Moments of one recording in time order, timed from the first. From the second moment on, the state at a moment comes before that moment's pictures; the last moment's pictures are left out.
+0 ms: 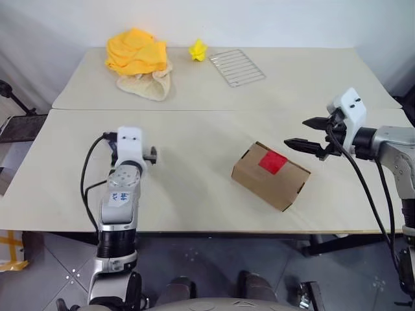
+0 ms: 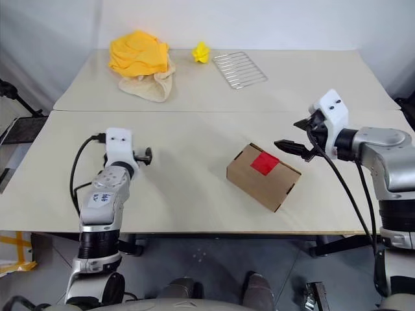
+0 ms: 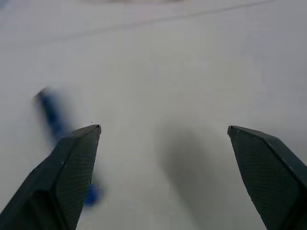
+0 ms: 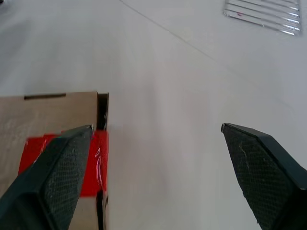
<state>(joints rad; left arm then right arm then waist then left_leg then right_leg) -0.48 0.15 0.21 -0.13 0.12 0.83 0.15 -0.73 -0.88 -0.04 0.10 0.40 0.71 0.93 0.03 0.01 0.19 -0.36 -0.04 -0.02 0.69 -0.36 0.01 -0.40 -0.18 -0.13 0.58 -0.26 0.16</state>
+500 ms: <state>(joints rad) -0.58 0.13 0.38 -0.13 0.10 0.80 0.31 -0.82 -0.84 0.04 0.21 0.33 0.65 1.02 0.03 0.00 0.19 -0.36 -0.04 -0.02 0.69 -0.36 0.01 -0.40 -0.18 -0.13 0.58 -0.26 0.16</state>
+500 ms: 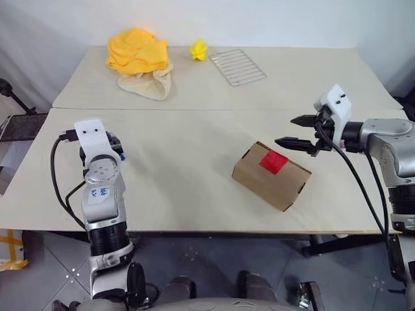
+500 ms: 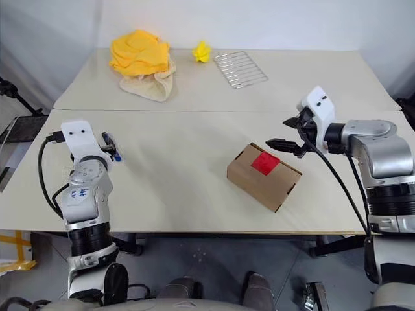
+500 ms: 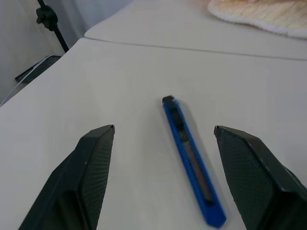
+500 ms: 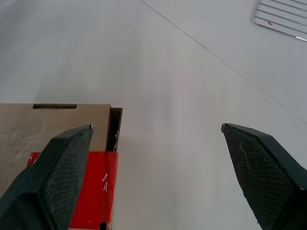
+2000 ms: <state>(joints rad) -0.80 0.10 0.53 0.19 -0.07 0.92 0.48 -0.83 -0.81 0.04 0.21 0.36 0.66 1.16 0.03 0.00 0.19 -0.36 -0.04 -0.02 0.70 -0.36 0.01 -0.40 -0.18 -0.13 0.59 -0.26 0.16</state>
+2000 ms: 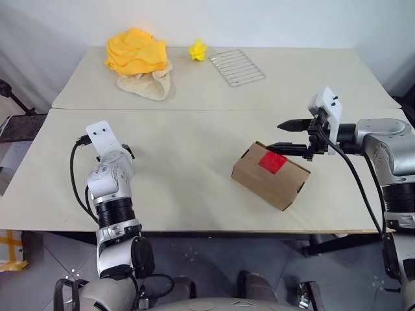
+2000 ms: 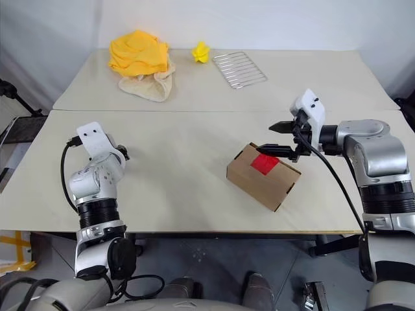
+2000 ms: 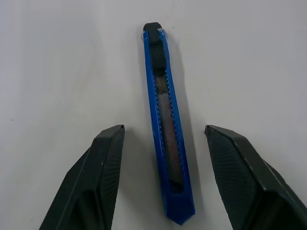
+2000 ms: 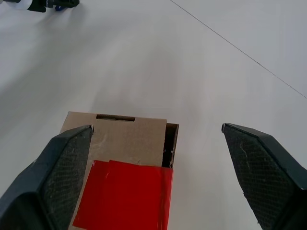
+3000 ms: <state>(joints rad) -0.80 0.11 0.59 0.09 -0.09 1.08 0.50 -0.83 -0.81 0.04 0.23 0.33 0.63 1.16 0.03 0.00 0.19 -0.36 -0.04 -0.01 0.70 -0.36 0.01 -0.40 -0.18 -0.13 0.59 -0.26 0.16</state>
